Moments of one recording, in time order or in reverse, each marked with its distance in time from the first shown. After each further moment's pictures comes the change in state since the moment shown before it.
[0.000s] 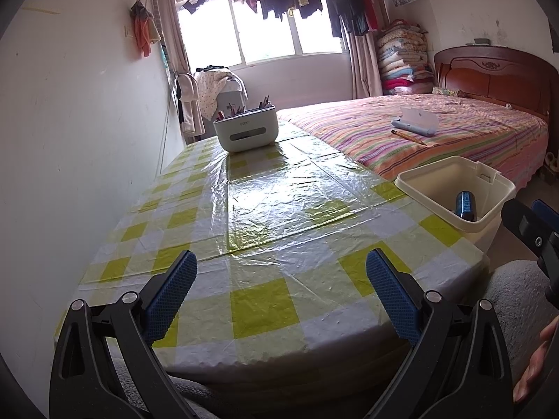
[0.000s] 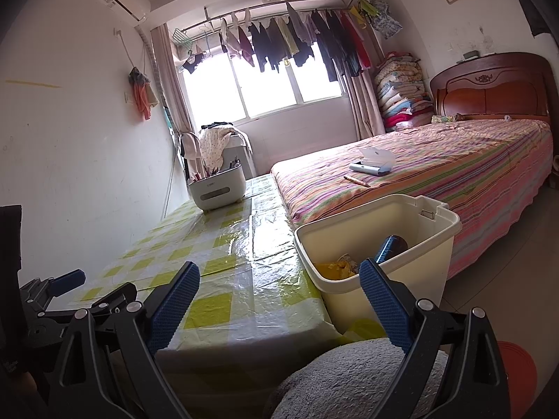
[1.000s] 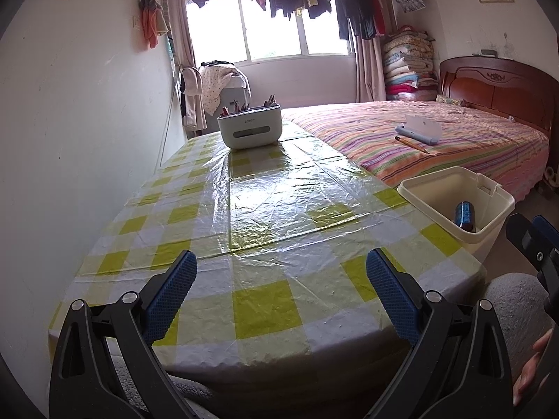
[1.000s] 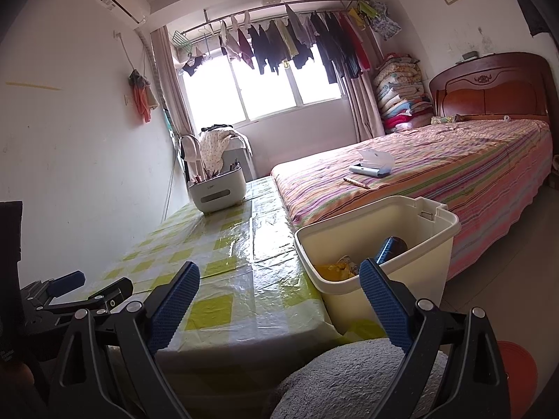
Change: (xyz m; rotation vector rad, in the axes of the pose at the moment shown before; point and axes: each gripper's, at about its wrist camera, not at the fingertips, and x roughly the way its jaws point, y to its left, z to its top) left arm -0.001 0.008 0.003 -0.049 0.004 -0.010; right arm -0.003 0.000 0.001 0.004 -0.009 0.000
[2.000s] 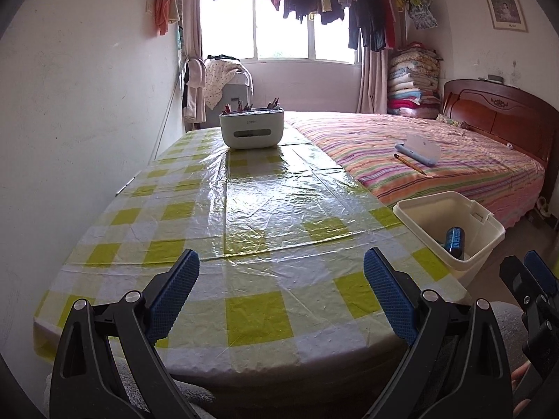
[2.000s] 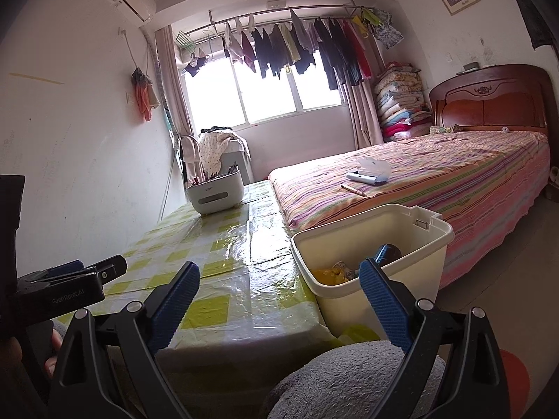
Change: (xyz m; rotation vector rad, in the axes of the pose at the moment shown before) left arm -0.002 0.016 0.011 -0.105 -0.010 -0.039; right arm -0.006 0.003 0.002 -0.036 -0.014 -0.017
